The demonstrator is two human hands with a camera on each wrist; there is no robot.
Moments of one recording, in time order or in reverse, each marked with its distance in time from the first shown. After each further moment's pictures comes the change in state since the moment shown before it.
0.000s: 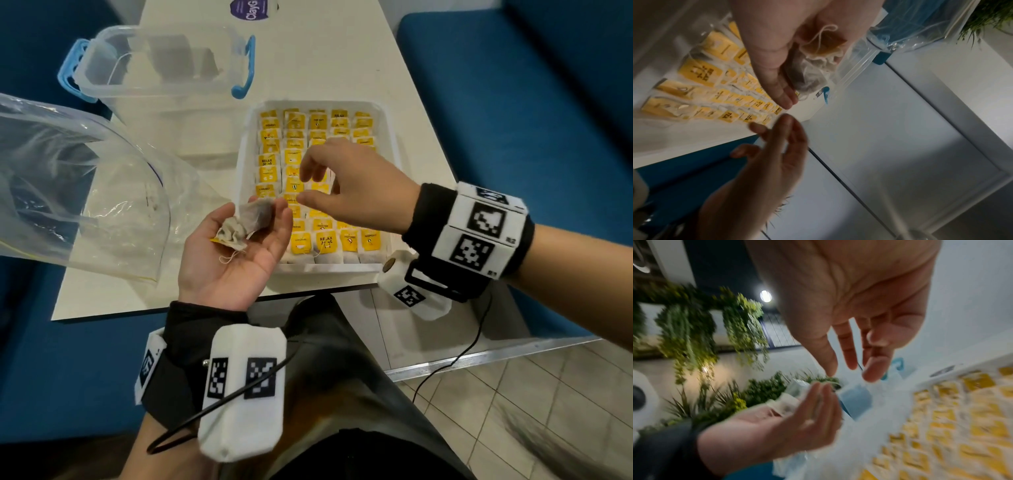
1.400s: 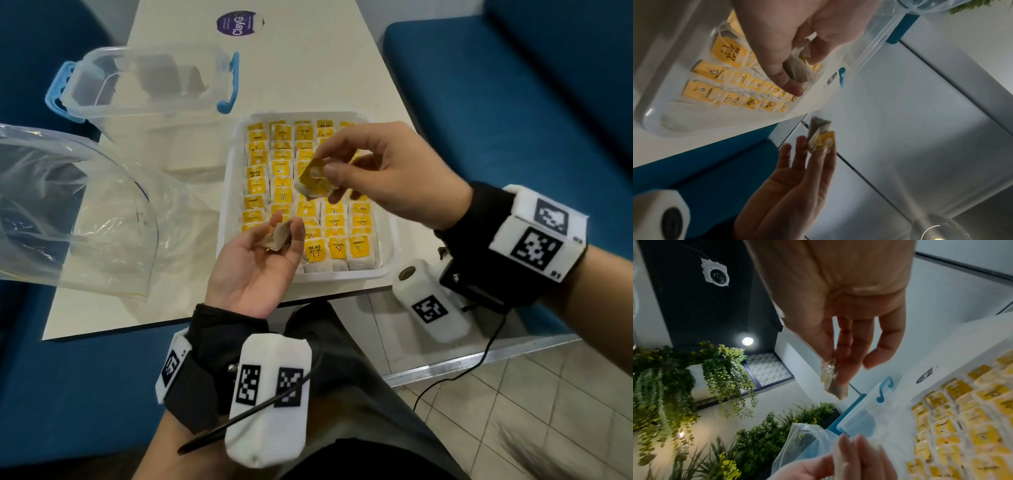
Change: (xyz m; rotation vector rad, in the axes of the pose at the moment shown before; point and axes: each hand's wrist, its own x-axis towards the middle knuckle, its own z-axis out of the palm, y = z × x) left_hand 0.015 -0.028 0.007 0.073 0.094 -0.069; right_hand -0.029 0.005 -0.036 0.561 0.138 0.013
